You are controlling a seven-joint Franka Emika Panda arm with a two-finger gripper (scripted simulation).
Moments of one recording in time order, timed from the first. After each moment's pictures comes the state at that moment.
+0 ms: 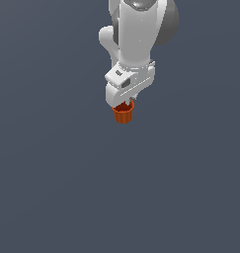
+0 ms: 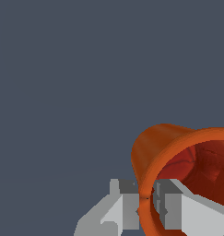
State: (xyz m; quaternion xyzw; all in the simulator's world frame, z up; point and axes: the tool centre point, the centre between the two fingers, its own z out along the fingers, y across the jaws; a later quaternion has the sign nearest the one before) arm -0.085 0.043 0.280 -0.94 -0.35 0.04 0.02
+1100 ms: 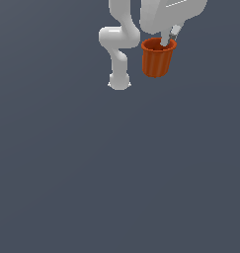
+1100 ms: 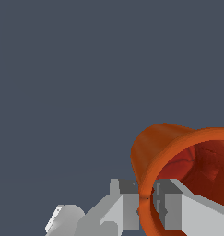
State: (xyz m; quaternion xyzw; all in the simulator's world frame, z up) arm -0.083 0.128 0.484 -0.94 -0.35 0.04 0.02
